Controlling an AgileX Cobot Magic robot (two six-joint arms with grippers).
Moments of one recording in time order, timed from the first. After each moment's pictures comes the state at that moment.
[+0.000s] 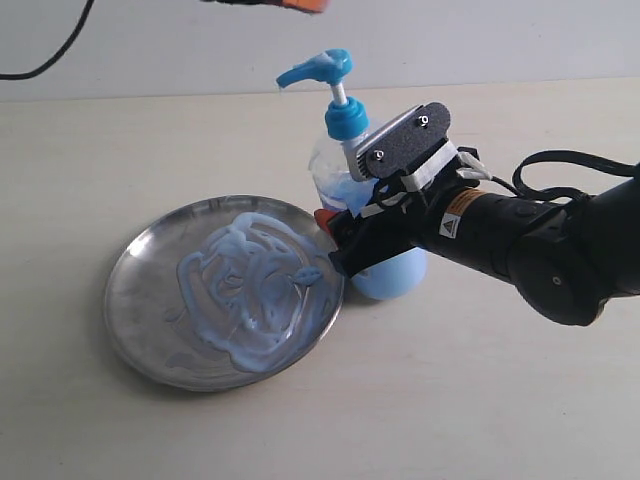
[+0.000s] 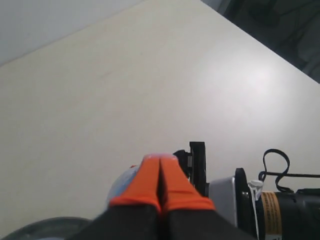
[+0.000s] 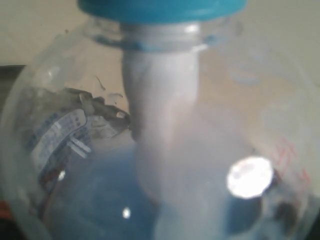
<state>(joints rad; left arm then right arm) -0.56 1.62 -1.46 -0.70 0.69 0.57 0.60 1.78 -0.62 -0.01 -0.61 -0.17</state>
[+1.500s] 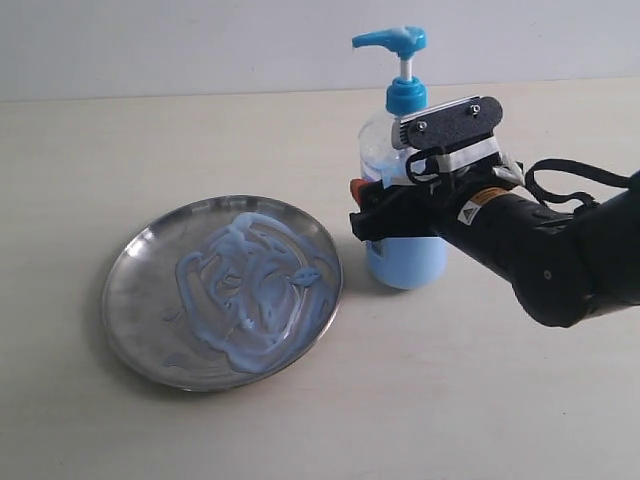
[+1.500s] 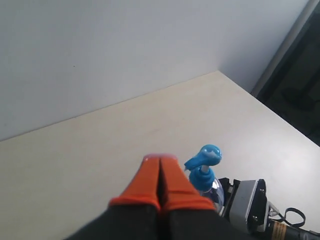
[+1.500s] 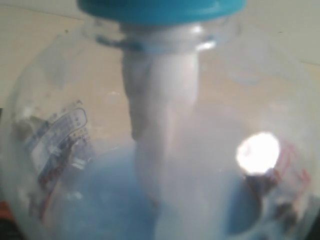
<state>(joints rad) -0.40 1.30 -1.33 -0.68 0.63 0.48 0.60 1.80 -0.60 0.32 -0.71 -0.17</state>
